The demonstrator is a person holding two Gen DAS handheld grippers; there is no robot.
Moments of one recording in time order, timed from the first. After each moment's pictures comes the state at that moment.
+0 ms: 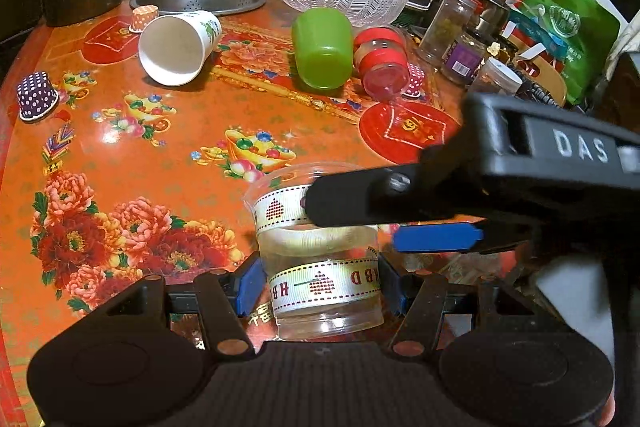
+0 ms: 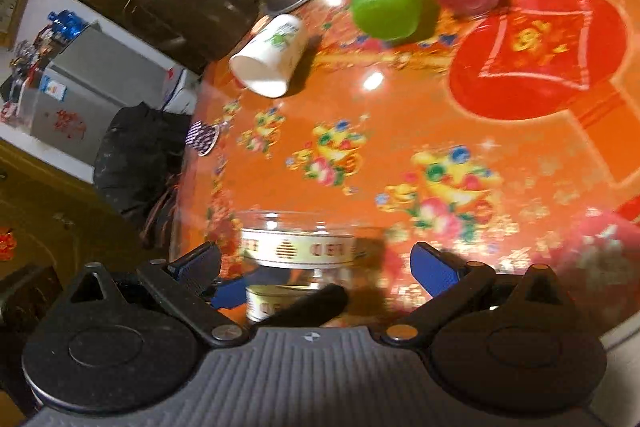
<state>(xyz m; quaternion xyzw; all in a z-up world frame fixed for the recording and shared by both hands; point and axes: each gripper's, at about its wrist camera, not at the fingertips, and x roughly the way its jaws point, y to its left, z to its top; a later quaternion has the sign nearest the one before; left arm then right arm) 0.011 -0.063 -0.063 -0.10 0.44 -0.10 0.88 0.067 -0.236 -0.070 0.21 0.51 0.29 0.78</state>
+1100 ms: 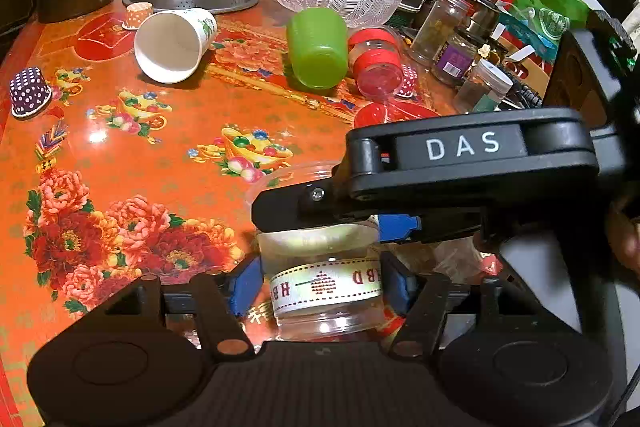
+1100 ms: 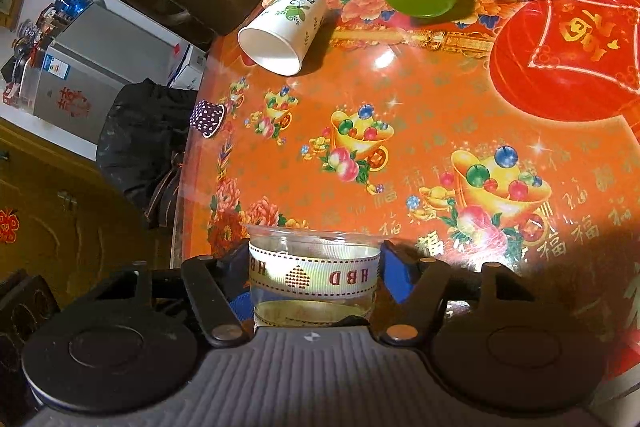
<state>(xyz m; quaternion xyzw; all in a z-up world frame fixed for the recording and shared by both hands) 0.007 -0.057 -0.065 -0.11 0.44 -0.12 0.88 0.081 -0.216 -0.076 0.19 0.54 0.31 0.76</state>
